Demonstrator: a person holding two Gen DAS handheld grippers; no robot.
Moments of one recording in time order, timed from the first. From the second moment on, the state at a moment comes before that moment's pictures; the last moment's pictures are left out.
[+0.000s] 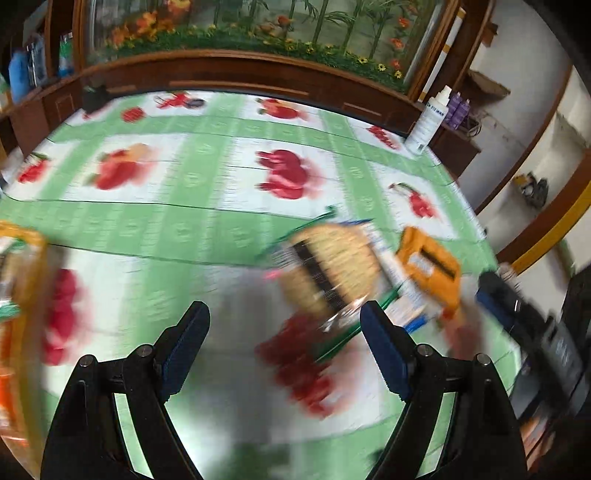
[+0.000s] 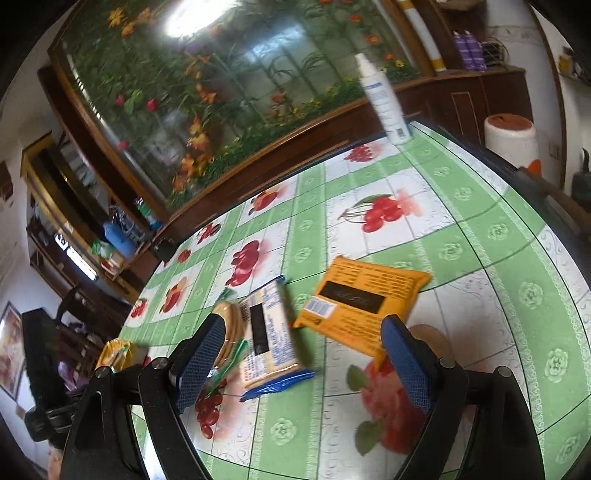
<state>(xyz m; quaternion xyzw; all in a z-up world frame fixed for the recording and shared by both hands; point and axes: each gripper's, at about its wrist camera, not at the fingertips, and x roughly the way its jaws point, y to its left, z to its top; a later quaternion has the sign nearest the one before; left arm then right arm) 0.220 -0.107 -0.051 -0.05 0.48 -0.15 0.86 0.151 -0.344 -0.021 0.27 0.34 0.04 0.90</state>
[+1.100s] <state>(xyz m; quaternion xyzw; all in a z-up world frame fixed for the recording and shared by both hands) 0.253 -0.050 -0.078 -0.03 0.50 -0.11 0.86 0.203 -0.227 -0.036 0.11 0.45 0.10 0.88</state>
